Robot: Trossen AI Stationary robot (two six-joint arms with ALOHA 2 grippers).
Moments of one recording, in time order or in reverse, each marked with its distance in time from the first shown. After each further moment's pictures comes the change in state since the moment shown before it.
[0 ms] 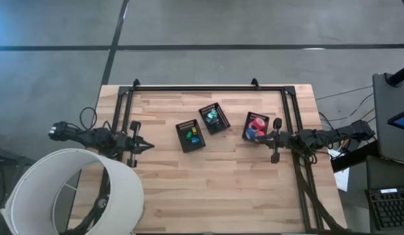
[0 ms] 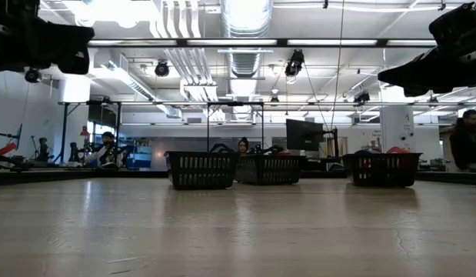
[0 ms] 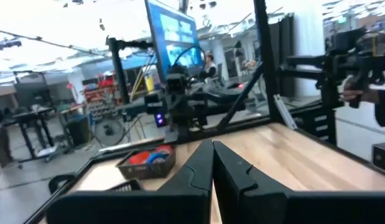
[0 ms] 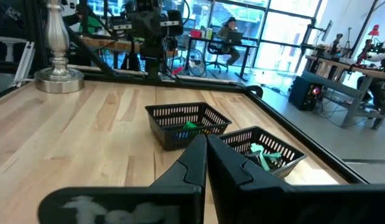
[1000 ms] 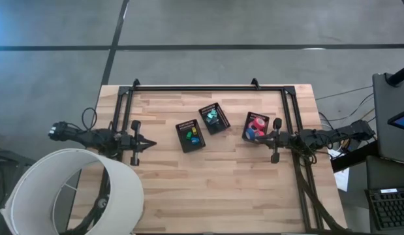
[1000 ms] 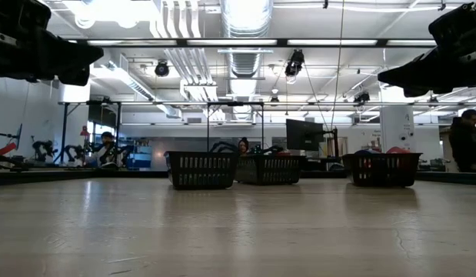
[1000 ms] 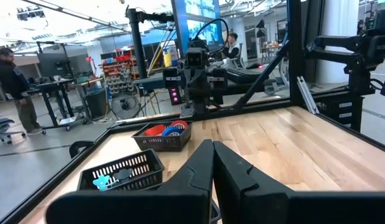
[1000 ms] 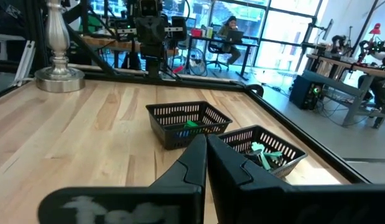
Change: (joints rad) left arm 0.001 0.017 0.000 -0.089 -0.110 -0.059; right arm 0.000 0.005 0.000 0.000 -0.001 0.005
